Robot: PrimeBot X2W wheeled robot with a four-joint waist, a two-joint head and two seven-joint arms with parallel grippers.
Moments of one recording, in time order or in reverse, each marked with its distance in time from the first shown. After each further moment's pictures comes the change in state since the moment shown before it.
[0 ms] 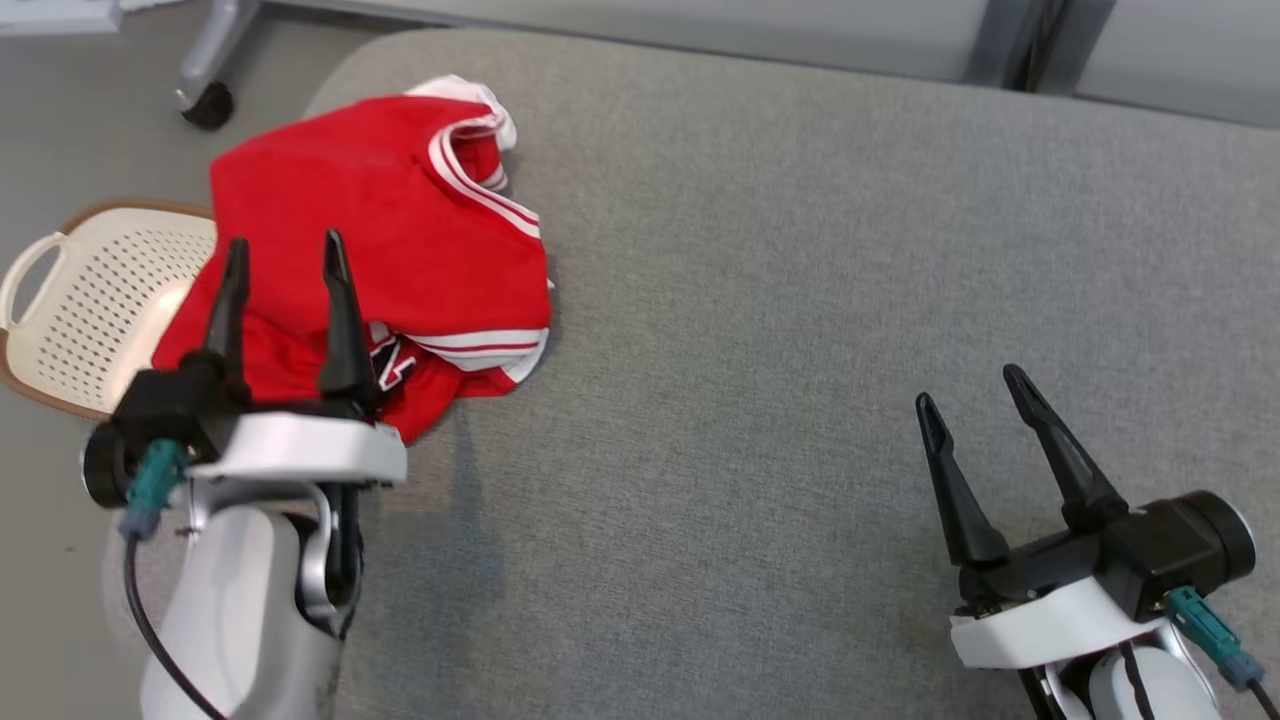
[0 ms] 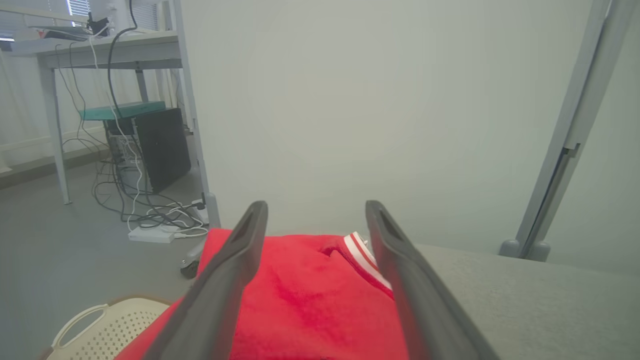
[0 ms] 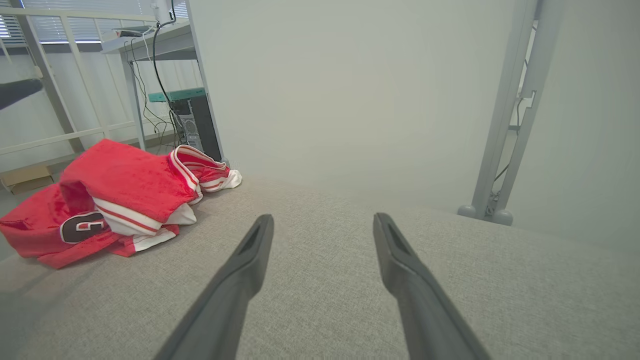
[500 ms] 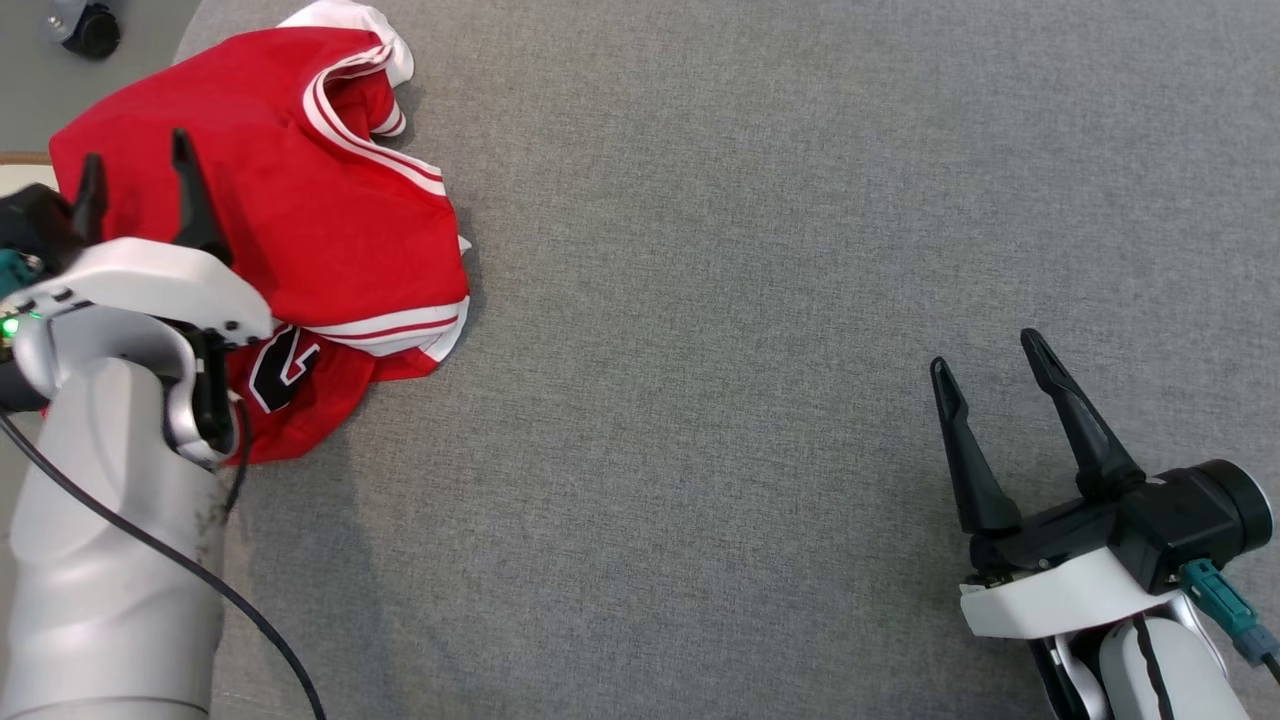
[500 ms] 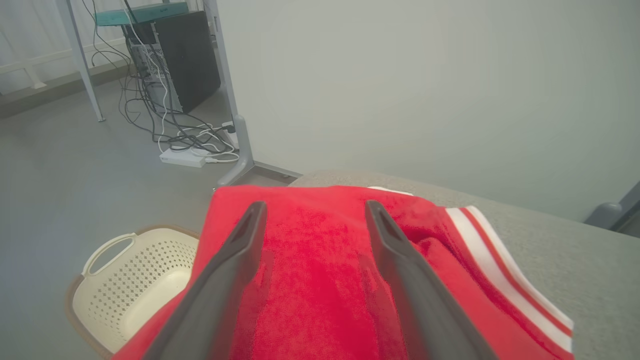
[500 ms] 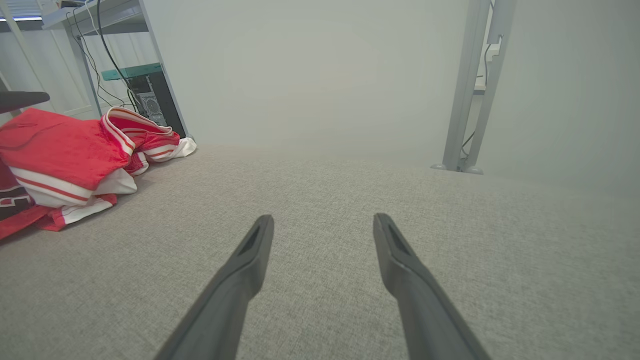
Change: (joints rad) left arm -0.346 0.081 0.117 0.425 -0.067 0.002 0.098; right arm -0.050 -0.017 -0.007 0.003 0.009 0.000 -0.001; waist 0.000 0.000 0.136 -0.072
